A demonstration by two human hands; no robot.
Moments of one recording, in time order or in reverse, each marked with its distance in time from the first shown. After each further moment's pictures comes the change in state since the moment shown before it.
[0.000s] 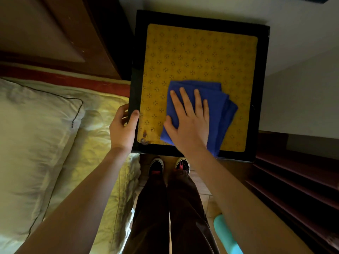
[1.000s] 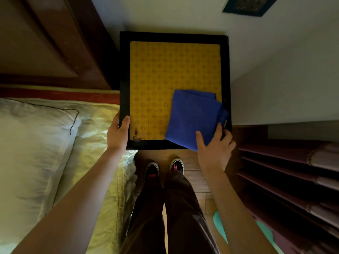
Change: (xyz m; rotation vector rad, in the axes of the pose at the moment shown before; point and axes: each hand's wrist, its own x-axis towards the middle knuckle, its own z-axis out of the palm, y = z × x) left_hand -0.016 0.013 -0.005 0.131 -0.103 -0.077; right_hand -0.098 0.053 -0.041 0.196 -0.048 0.776
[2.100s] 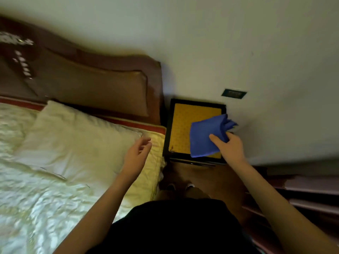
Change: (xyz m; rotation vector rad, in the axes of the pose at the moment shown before) left_hand -0.258 0.159 -0.194 0.082 -0.061 0.279; right_hand -0.127 -0.074 -0.289 0.654 -0.334 -0.360
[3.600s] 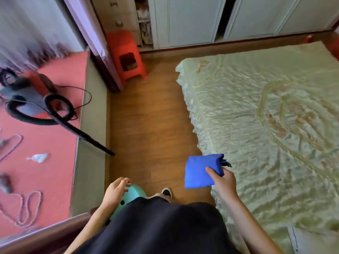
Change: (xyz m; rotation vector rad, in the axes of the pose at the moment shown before) left_hand -0.493 -0.038 0.488 -1.488 2.260 -1.214; right_hand -0.396 0.149 0.140 -1.051 -2.057 -0.972
